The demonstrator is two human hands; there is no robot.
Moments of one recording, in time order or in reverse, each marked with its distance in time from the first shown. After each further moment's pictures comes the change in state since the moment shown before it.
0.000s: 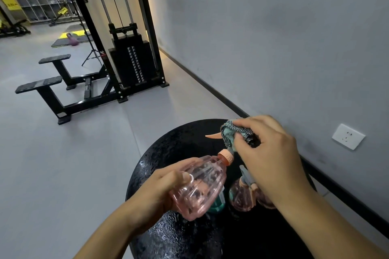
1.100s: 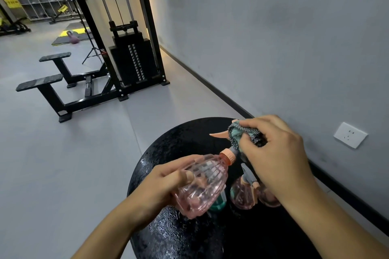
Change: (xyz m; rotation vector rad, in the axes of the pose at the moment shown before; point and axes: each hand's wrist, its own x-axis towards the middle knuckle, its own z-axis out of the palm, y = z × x) left_hand -0.001 0.004 -0.002 0.092 -0.038 0.041; right_hand -0.001 0.006 -0.004 0.014 -0.023 0.040
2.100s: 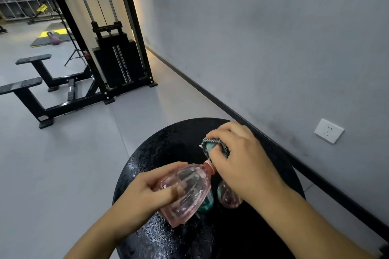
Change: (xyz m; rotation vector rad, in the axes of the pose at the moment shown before) left_hand 0.001 -0.007 0.002 0.114 0.019 0.070; right_hand -0.006 -0.009 0.007 -0.169 -0.274 -0.076
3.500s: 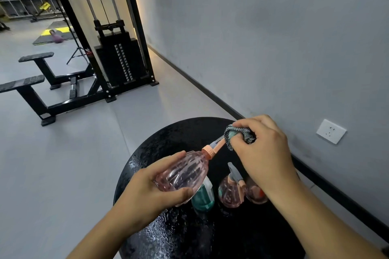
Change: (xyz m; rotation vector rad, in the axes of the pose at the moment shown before) left_hand 0.002 -0.005 0.006 0.162 0.193 0.083; right_hand 0.007 0.030 -0.006 0.160 0.306 0.170
